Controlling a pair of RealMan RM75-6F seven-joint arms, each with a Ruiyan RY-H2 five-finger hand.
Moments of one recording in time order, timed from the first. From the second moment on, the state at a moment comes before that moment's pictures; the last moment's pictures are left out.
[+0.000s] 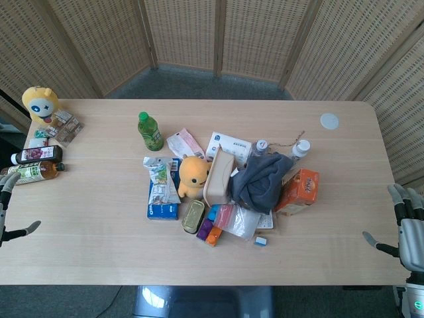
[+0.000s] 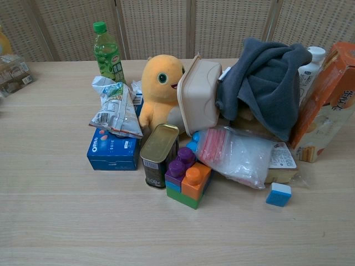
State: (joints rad) left arm -0.12 -1.06 -0.07 -1.66 1.37 1.45 -0.05; right arm 0.02 -1.06 0.12 -1.76 -1.43 1.56 -0.10
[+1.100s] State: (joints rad) left arm -0.54 -1.33 -0.12 -1.30 1.58 1.05 0.26; right arm 0.01 -1.02 0.12 -1.79 -1.44 1.56 -0.01
